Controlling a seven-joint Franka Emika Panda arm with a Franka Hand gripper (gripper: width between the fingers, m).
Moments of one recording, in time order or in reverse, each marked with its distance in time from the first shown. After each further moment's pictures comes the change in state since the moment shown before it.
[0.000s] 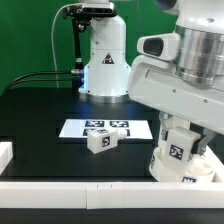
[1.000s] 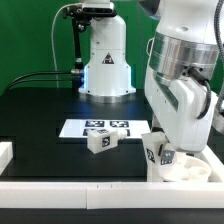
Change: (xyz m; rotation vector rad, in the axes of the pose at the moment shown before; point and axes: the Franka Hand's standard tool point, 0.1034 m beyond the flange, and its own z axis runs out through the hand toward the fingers) arm 0.004 0.025 0.011 -0.034 0.027 0.574
